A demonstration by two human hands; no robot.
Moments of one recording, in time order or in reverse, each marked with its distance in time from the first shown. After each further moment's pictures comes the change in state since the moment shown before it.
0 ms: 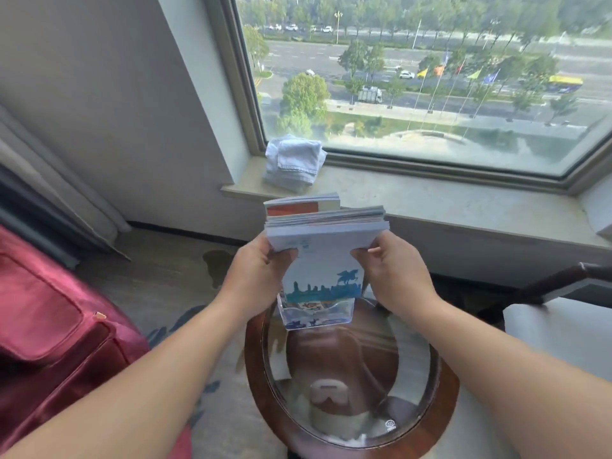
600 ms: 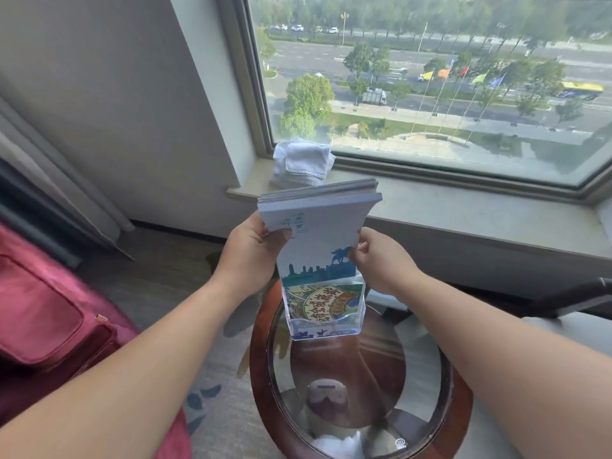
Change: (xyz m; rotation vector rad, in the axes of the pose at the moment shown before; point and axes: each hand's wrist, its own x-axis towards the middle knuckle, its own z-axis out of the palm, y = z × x) left_hand 0.042 0.000 -0.028 -0.030 0.097 0.015; right_hand 0.059 -0.009 0.027 -0.197 -0.262 0.101
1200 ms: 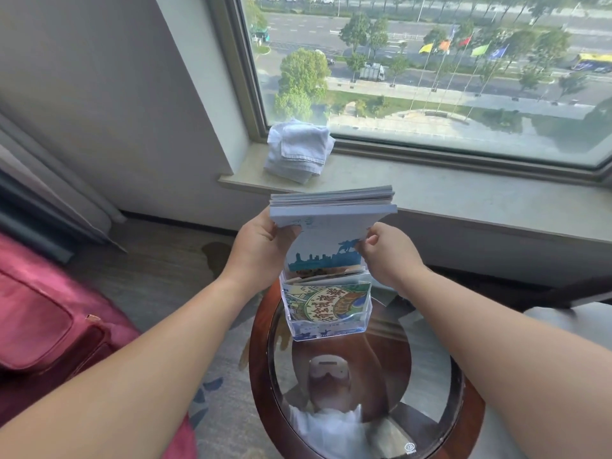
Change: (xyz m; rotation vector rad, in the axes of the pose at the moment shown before) left_hand 0.034 -0.027 0.017 0.027 -0.065 -0.016; right_hand 0.042 0.028 0.021 0.000 0.082 0.139
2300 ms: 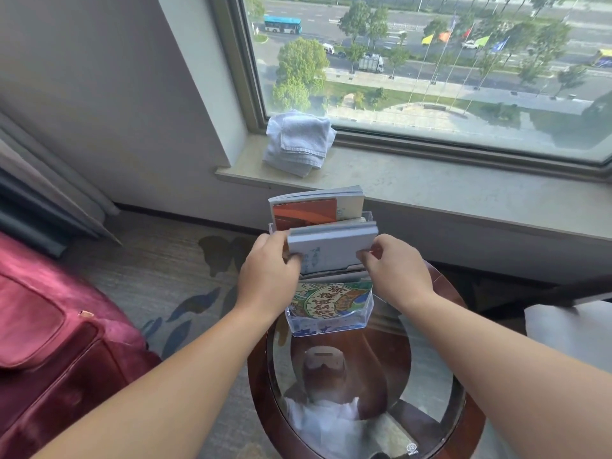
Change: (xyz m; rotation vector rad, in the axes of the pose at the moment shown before) left_hand -0.010 -0.038 0.021 0.493 0.145 -0.065; right_hand -0.014 0.011 0.020 -0.024 0.127 0.027
